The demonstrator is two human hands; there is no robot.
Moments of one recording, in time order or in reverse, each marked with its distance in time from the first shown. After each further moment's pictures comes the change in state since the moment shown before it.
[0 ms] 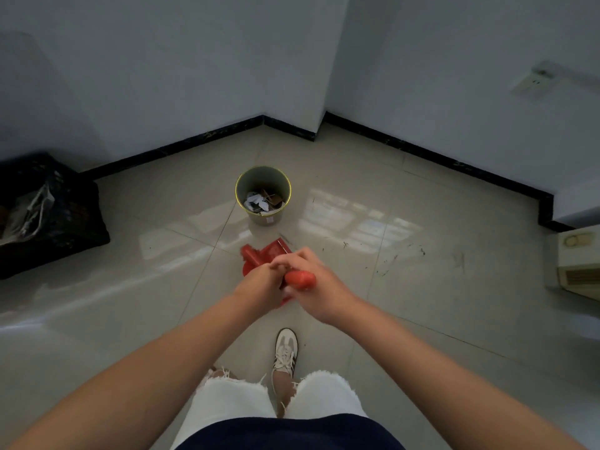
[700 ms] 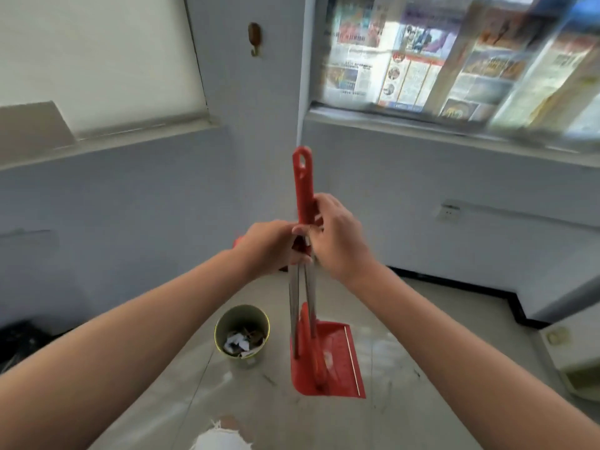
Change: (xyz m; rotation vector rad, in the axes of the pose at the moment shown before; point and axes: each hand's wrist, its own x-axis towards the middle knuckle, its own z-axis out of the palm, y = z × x) left_hand 0.065 0.176 -0.306 0.317 0.512 0.324; right_hand 0.037 -0.153 -0.249 -0.268 0.844 -0.426
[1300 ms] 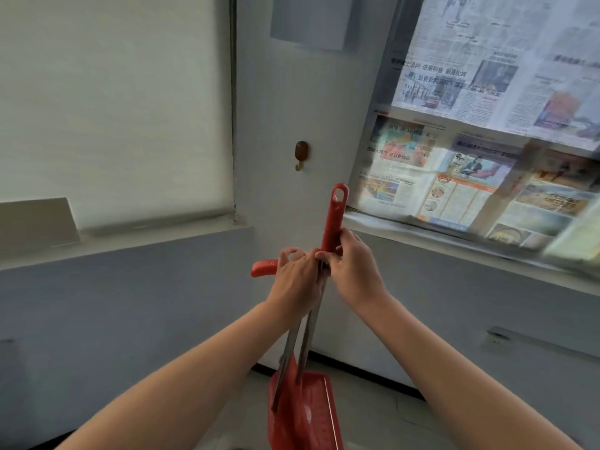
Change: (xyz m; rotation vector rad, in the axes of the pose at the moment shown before) left_hand 0.227 -0.158 -0.060 -0.105 0.398 -0.033; right_hand 0.300 0.018 0.080 0.009 0.051 0.020
